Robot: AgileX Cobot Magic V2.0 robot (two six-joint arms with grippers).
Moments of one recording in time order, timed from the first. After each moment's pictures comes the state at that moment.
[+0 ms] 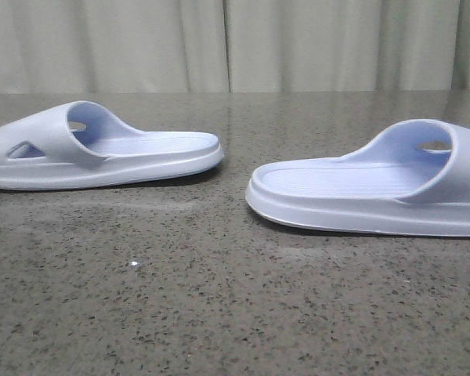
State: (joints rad) left arm 0.23 1.52 -0.79 -1.22 0.91 1.00; right arm -0.32 1.15 -0.69 0.73 0.89 -0.59
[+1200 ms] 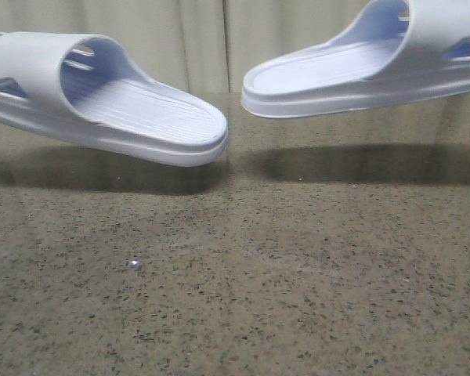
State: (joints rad) left arm 0.30 1.42 -0.91 -1.25 1.16 0.99; right arm -0.32 1.08 -0.87 0.92 0.90 -0.64
